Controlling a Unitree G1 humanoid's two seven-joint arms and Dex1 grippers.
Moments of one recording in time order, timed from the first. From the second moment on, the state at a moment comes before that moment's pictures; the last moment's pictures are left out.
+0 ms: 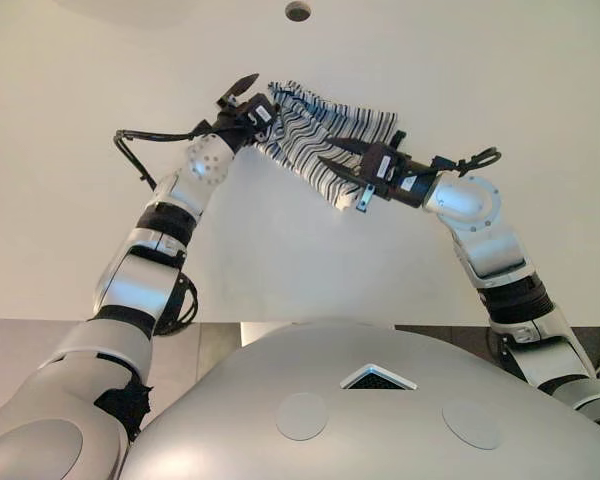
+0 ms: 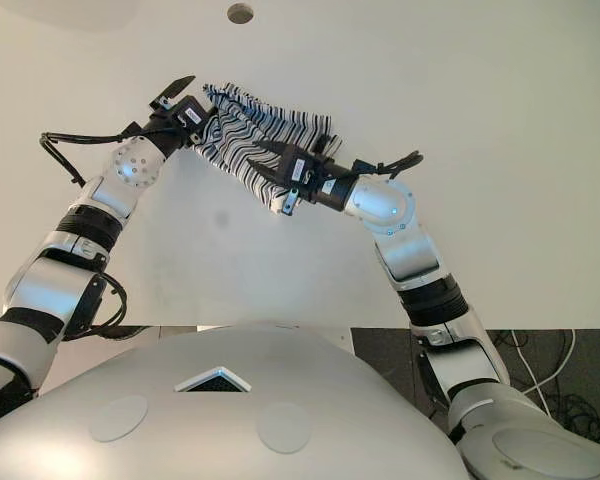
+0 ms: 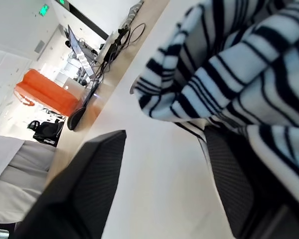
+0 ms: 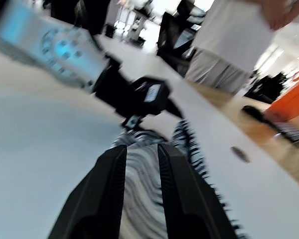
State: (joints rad) left arm -0.44 0.34 -0.39 0.81 0.37 -0.38 -0.10; right arm -0.04 -0.42 0.41 -0.17 -0.01 -0.02 0.69
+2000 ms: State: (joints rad) left arm -0.36 0.36 -0.46 0.66 0.41 -0.38 -0.09; right arm 0.14 -0.81 0.31 -0.34 -0.40 -0.35 0.78
